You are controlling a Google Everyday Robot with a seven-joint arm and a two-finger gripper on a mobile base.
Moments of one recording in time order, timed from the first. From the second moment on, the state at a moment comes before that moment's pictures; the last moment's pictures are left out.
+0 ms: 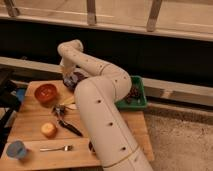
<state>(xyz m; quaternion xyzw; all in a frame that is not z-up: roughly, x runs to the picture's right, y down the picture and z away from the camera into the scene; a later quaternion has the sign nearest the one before) -0.247 -0.100 0.948 -0.27 0.05 0.74 0.61</state>
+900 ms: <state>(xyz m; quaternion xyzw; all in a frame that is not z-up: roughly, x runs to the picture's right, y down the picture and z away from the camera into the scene) -0.179 -0.075 0.940 -0.25 0.12 0.76 0.59</state>
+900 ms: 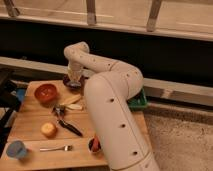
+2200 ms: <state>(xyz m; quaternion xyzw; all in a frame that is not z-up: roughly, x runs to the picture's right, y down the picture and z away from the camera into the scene) -0.253 -0.075 0.936 -0.26 0.11 0.70 0.65</state>
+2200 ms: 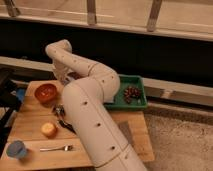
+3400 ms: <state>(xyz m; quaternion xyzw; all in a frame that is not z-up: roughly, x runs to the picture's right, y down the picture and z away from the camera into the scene) -0.242 -0.089 0.924 -0.26 0.08 0.68 0.68</state>
